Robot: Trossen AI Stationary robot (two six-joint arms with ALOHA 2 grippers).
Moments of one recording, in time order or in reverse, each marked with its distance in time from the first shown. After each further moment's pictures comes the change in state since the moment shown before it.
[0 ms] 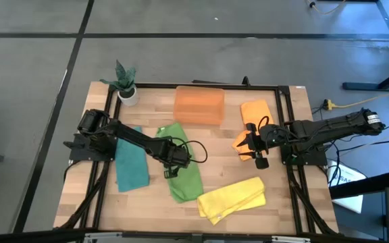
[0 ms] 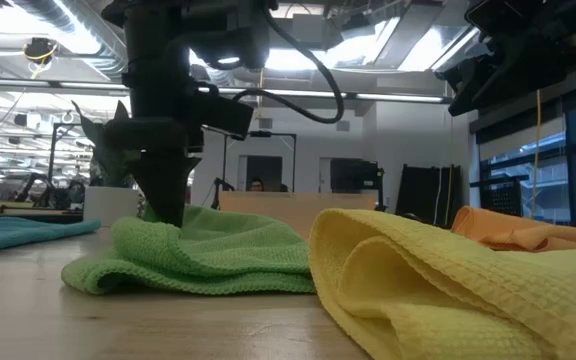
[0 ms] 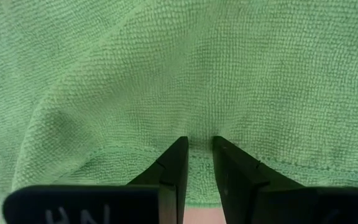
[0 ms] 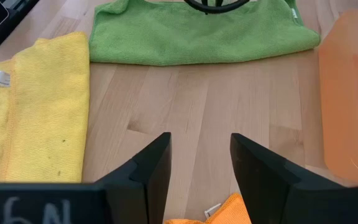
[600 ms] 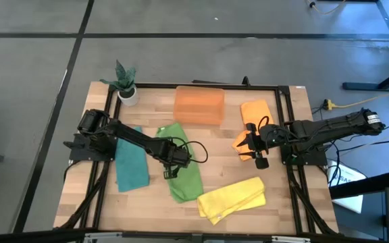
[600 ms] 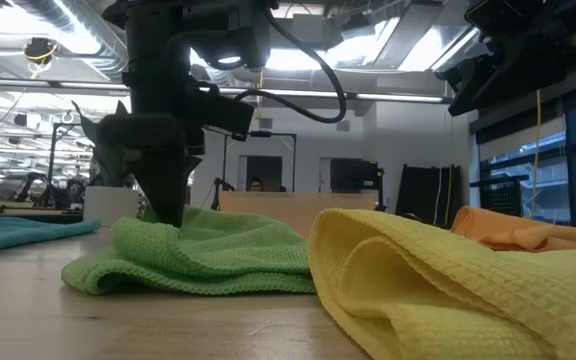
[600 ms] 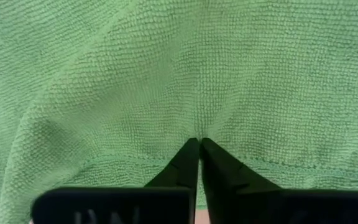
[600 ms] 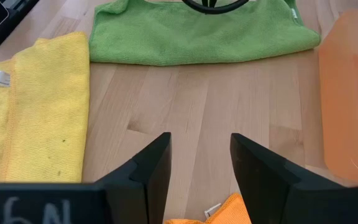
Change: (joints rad) left arm 0.002 0.000 0.000 0.010 0.034 0.032; right arm 0.000 0.000 0.000 0.000 0.000 0.000
